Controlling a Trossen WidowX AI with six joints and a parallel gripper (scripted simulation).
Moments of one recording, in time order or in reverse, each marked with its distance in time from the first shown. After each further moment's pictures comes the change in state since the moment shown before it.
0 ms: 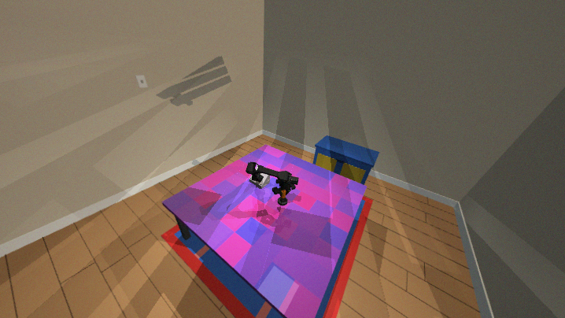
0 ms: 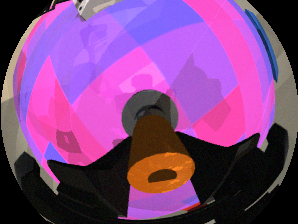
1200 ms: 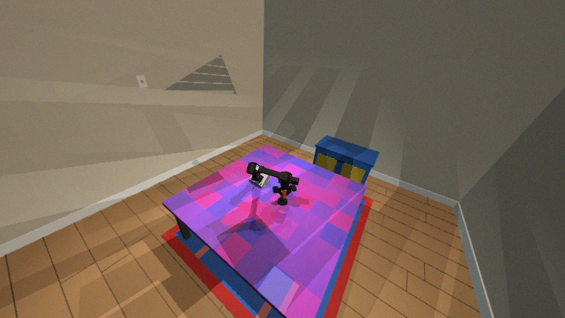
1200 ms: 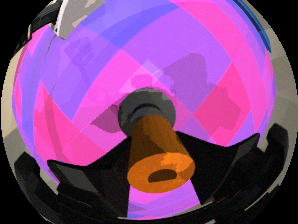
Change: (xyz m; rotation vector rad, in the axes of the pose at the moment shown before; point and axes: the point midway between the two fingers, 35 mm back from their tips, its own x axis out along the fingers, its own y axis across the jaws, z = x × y) arm 0.001 -0.004 -0.004 0.234 -0.001 -0.002
